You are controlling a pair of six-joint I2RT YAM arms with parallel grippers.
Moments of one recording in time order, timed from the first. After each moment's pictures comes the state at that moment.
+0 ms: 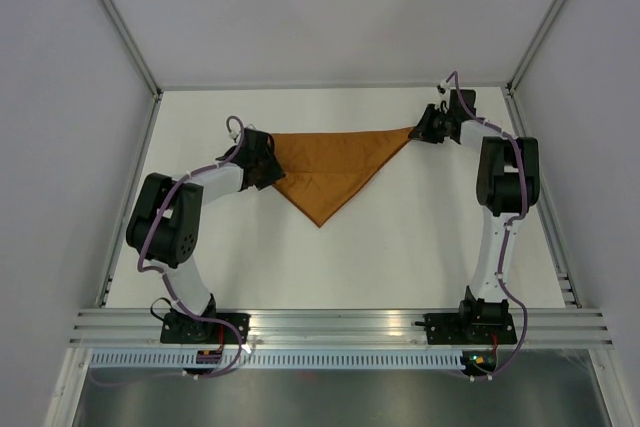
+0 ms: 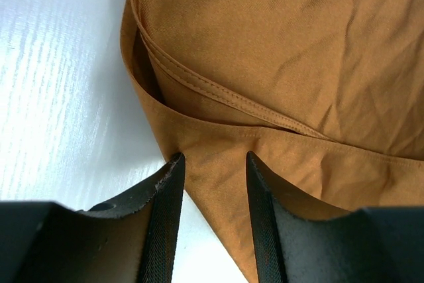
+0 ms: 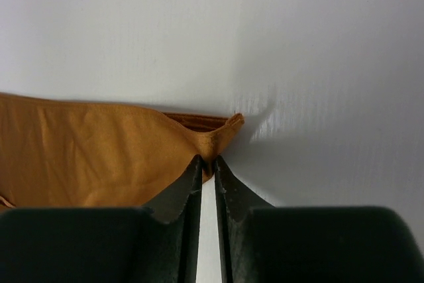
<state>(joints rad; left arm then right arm) -0.32 1.79 1.02 -0.12 -0.06 -0.74 -0.04 2.26 1.59 -0.12 -0.45 0.31</state>
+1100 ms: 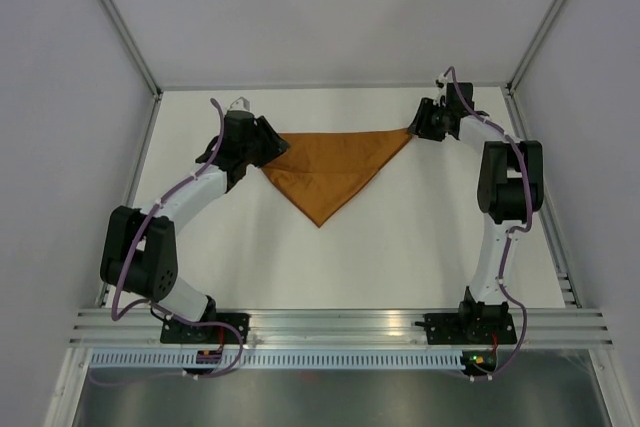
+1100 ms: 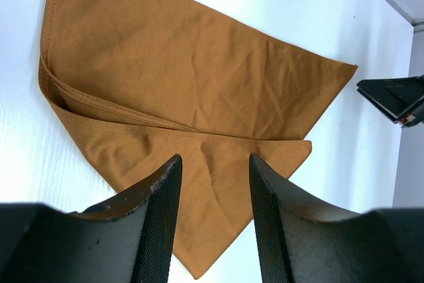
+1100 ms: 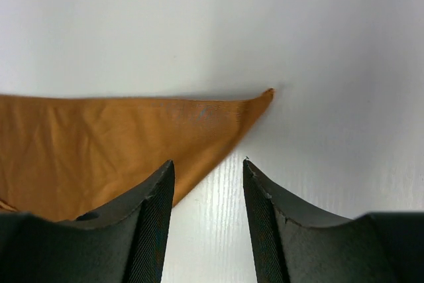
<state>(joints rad) -0.32 1.55 1.04 -0.07 0.03 -0.75 0.01 2.14 1.57 -0.21 -0.35 0.27</state>
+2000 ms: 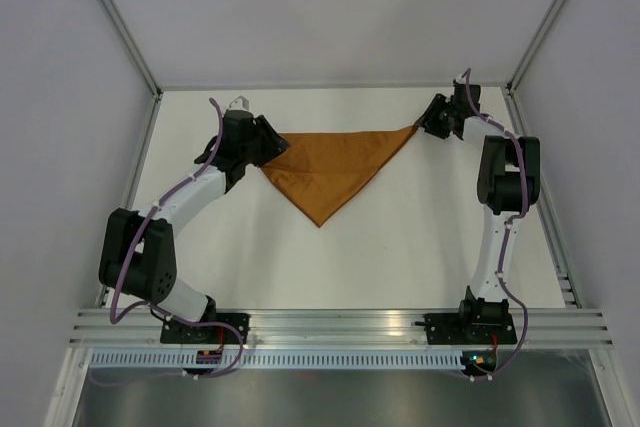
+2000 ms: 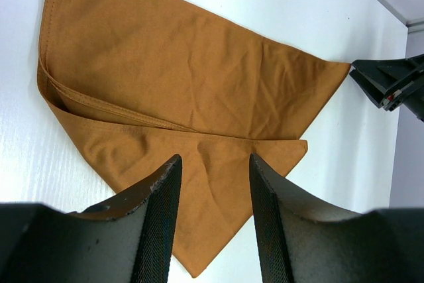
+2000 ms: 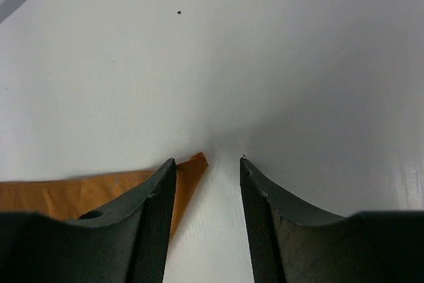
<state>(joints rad) -0.32 1.53 1.04 -0.08 0.04 -0.75 -0.06 2.28 1.65 -0.10 -0.28 0.49</state>
